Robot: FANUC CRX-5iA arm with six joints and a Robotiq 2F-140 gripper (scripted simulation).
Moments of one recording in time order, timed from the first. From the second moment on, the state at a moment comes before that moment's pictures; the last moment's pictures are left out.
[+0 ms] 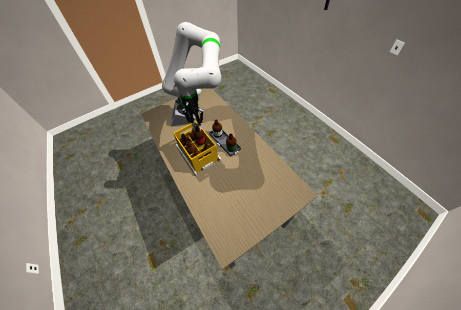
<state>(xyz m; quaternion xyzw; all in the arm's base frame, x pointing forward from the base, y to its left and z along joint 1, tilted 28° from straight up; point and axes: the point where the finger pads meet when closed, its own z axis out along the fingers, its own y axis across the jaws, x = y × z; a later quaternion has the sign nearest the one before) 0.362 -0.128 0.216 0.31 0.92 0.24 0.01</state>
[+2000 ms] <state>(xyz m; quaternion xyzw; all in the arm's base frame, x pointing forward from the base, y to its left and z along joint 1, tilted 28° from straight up) 0.363 -0.126 0.211 0.31 0.92 0.24 0.01</state>
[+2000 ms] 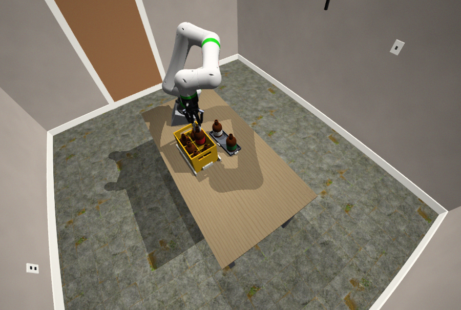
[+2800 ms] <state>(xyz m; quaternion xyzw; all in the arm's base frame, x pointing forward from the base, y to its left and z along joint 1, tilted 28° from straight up) 0.366 -0.117 0.195 0.31 0.92 0.24 0.01</state>
